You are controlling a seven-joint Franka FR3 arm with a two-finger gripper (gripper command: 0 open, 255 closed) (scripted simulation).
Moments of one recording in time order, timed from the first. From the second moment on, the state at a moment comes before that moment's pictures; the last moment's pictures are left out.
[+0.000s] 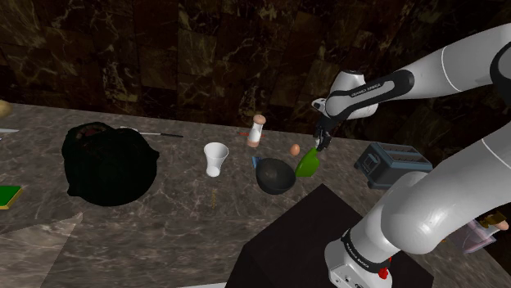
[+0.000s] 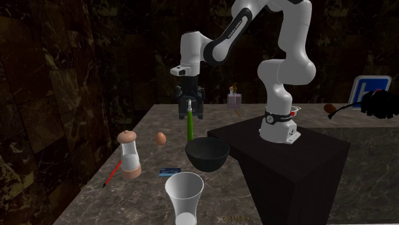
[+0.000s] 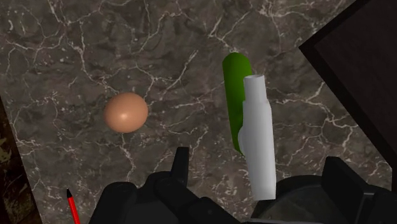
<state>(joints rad) 0.07 -0.20 -0.64 -2.58 -0.31 2.44 -1.13</state>
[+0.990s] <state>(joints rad) 0.07 -0.22 -0.64 -2.58 -0.32 2.42 -1.12</state>
